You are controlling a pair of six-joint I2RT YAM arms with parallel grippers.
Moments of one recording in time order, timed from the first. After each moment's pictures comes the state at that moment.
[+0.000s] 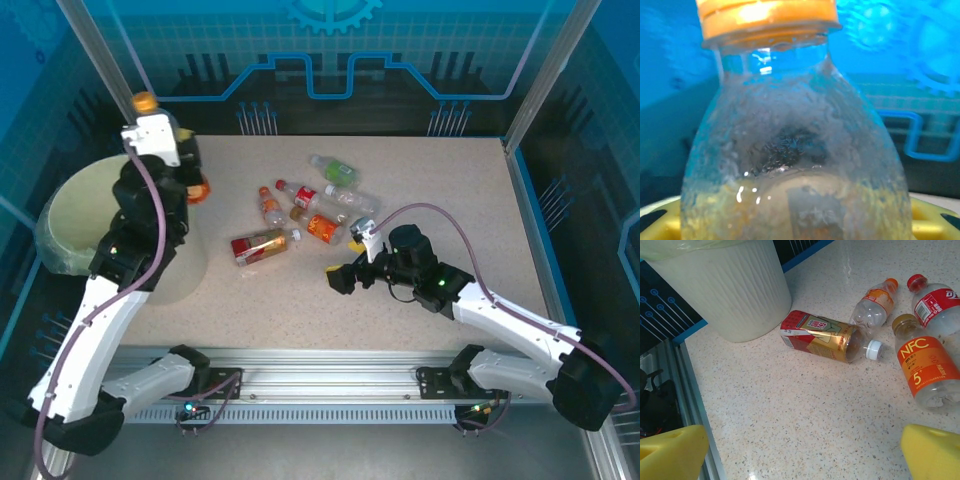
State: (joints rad) left arm -0.34 1.00 1.38 -0.39 -0.70 0.02; right arm 0.73 1.08 0.69 -0.04 -0.29 0.19
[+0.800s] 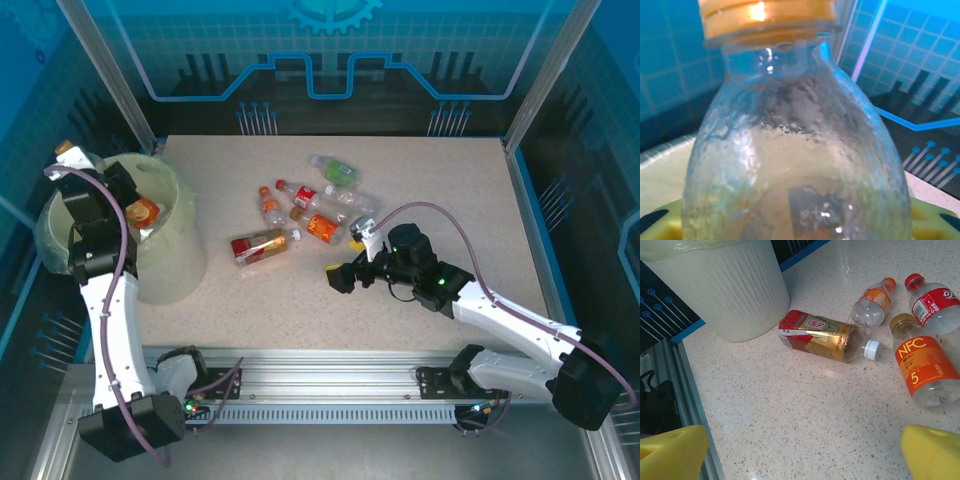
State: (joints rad) left arm 0.40 0.97 1.13 -0.39 -0.15 -0.25; right arm 0.73 1.08 0.70 -0.06 -0.28 0.19
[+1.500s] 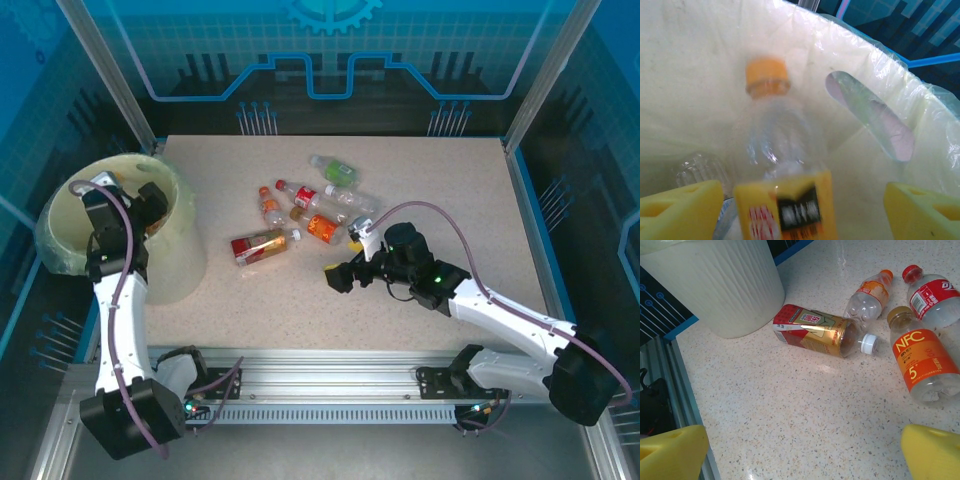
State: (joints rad) left arm 0.40 0.98 0.94 -0.39 -0.01 -0.37; right arm 0.73 1.11 0.71 -0.06 -0.27 0.19
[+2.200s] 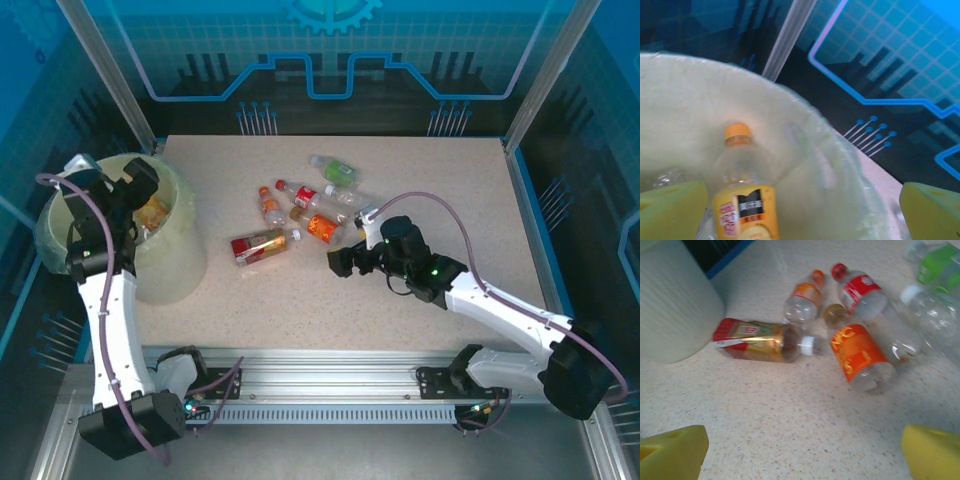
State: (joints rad) left arm 0.40 0.98 1.19 -0.55 0.05 -0.51; right arm 0.70 1.17 0.78 -0.15 -0.05 0.29
